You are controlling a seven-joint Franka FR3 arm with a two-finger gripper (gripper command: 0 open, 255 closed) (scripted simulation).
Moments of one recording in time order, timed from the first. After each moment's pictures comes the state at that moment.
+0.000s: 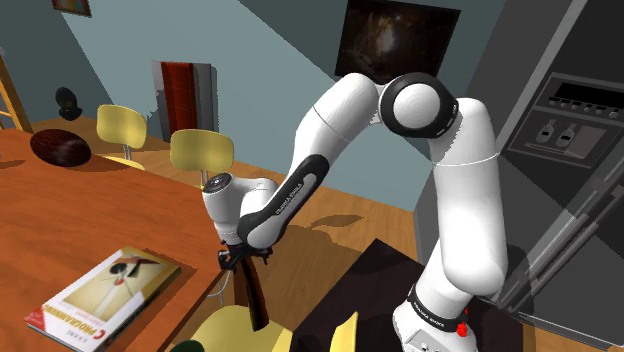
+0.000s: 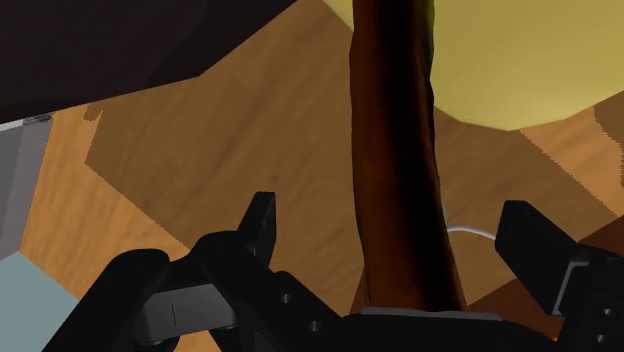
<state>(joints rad) 0.11 0.49 0.35 -2.13 -0.49 2.34 1.39</state>
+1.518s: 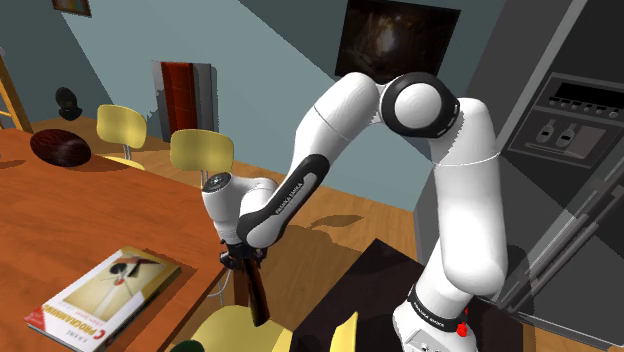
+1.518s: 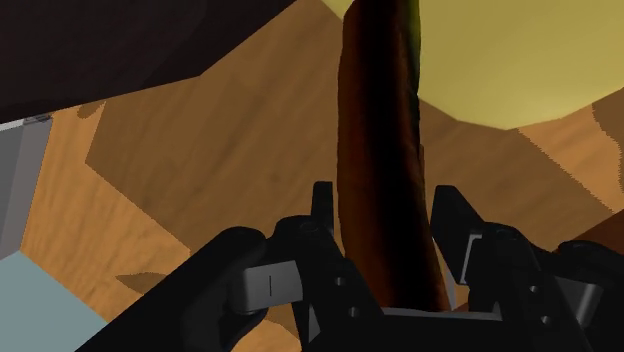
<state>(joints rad) 0.12 0.49 0.35 -2.13 -0.49 2.34 1.39</state>
